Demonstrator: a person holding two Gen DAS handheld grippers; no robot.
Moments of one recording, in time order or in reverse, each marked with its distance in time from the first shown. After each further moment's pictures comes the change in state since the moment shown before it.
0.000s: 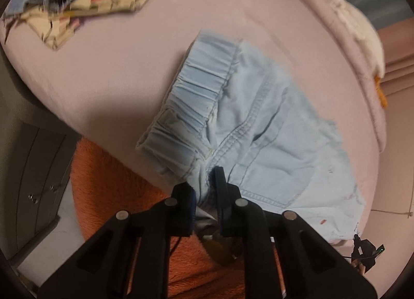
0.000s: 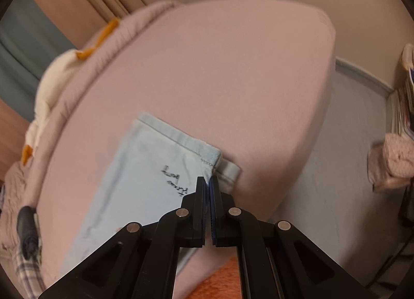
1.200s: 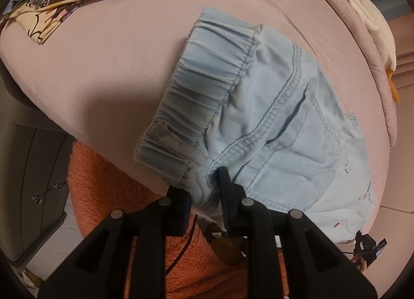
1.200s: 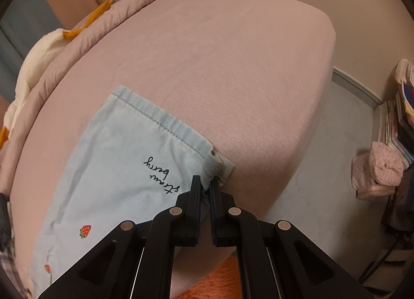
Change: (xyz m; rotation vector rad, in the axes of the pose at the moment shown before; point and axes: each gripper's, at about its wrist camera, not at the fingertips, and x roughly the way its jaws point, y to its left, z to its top) left arm 0.025 -0.001 0.013 0.017 0.042 0.037; right arm 0.022 0.010 -0.012 -0.072 -0.008 -0.126
